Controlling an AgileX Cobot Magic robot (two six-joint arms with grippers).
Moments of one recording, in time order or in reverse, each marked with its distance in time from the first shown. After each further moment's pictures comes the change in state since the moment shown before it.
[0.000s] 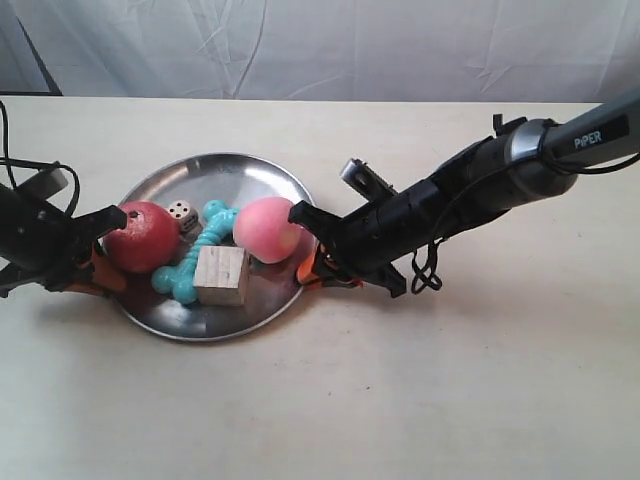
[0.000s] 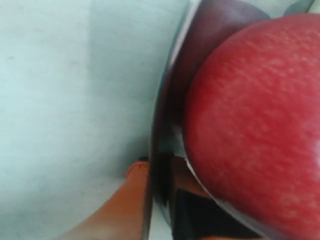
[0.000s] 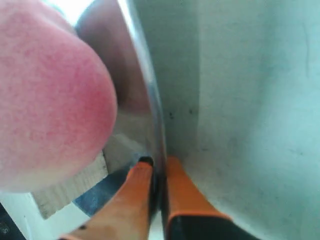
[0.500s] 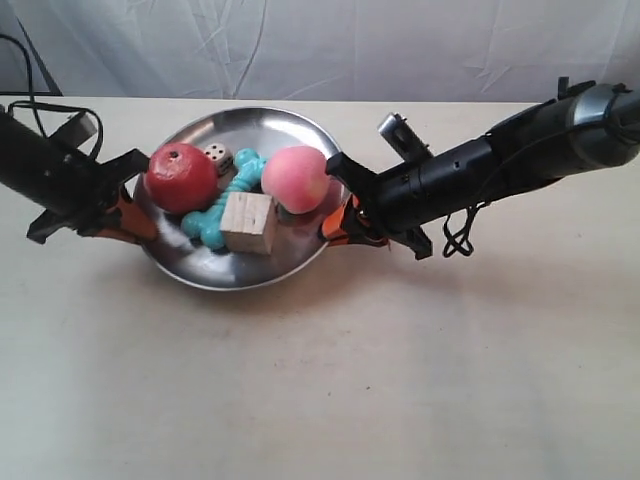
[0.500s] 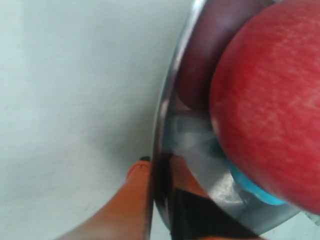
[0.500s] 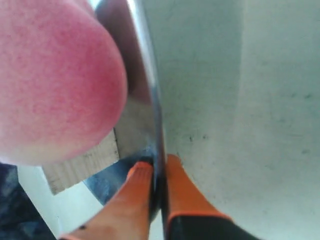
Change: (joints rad) left arm -0.046 0.067 -0.241 -0.037 0.172 -0.034; right arm -0.114 -0.085 0.000 0.034 0.096 -0.068
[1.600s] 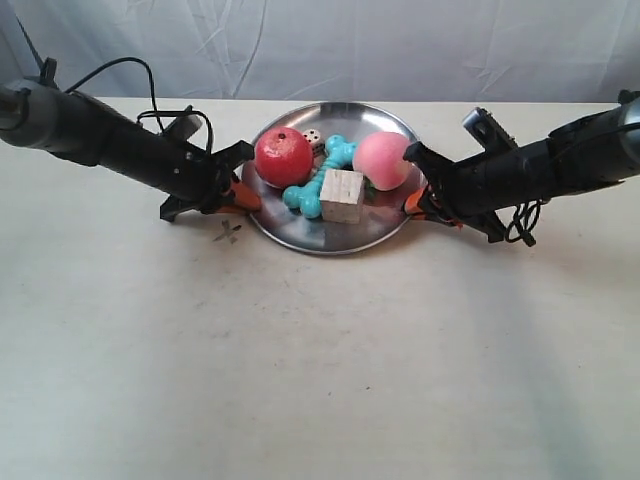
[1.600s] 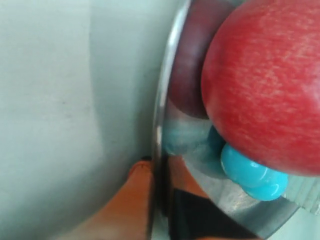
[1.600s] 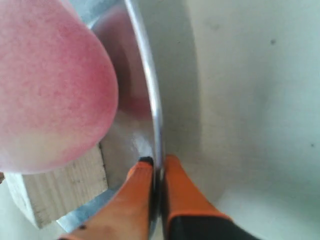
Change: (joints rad) left arm -0.220 0.326 -0.291 -0.361 -0.159 0.181; right arm -0.196 0.069 -0.004 0.079 -0.207 -0.128
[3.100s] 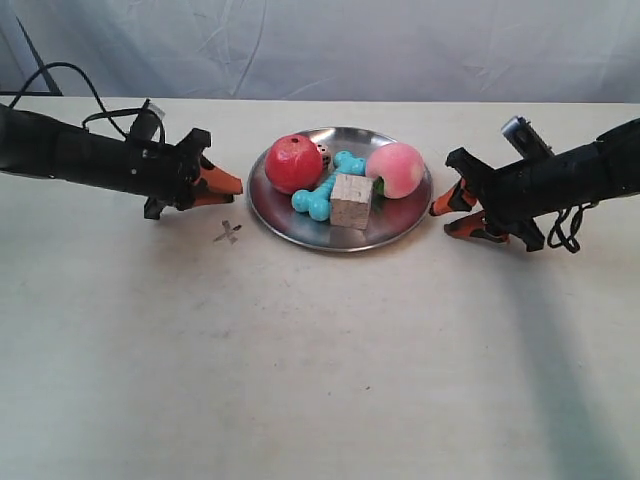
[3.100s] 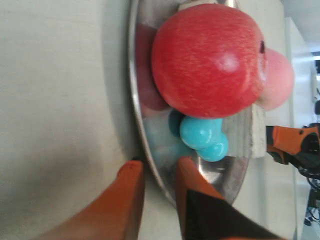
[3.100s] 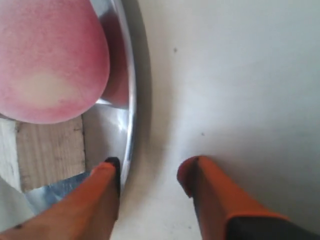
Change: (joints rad) left arm 0.131 -0.018 0.106 -0.265 0.174 0.327; right arm -0.150 0.014 0.005 -0.149 0.112 0.055
